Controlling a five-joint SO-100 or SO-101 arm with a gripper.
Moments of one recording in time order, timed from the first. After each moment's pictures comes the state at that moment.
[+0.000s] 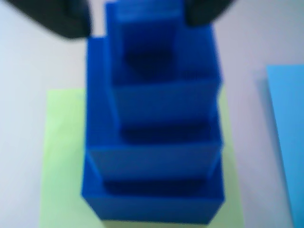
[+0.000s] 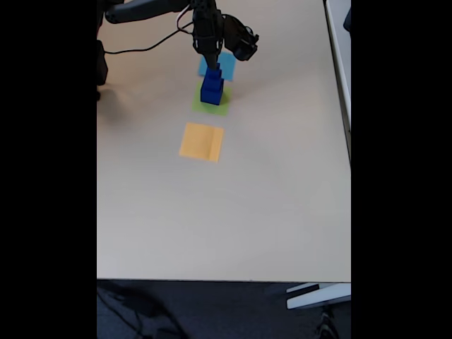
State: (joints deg) arm 5.4 70.1 50.2 95.4 94.5
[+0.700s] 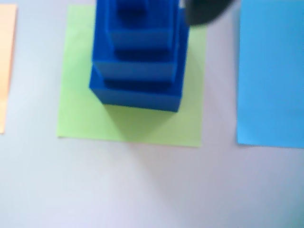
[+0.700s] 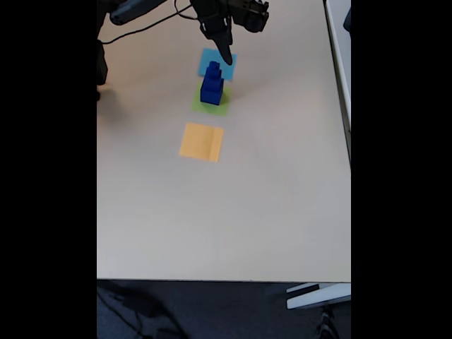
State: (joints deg) arm 4.2 67.0 28.6 98.2 88.1
